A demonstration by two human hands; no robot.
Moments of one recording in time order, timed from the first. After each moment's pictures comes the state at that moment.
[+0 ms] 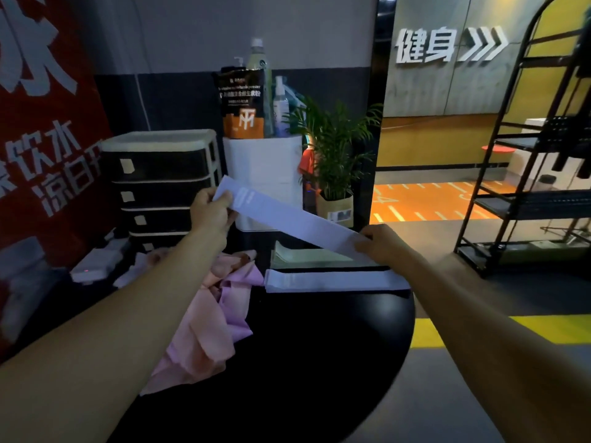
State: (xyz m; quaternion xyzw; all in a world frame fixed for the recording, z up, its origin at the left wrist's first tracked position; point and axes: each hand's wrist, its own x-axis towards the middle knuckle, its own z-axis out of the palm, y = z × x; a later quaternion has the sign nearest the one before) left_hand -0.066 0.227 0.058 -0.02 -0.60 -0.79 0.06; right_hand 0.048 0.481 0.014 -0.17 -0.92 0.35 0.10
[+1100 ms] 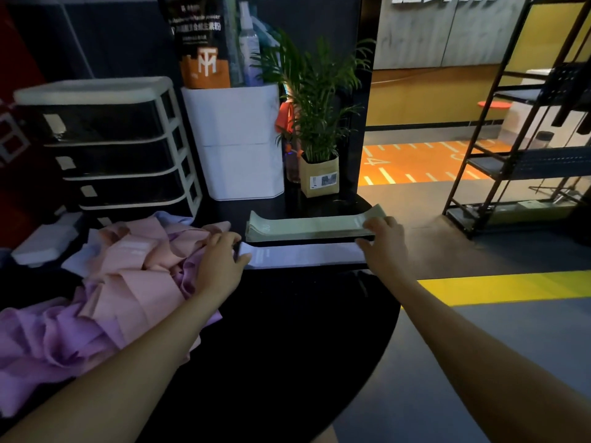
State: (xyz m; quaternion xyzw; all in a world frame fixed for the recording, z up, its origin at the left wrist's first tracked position) left_hand -0.051 0.247 -0.084 -0.18 -0.92 -0.33 0.10; right_hand 0.058 0.507 -0.070 -0.23 -0.90 0.28 0.24
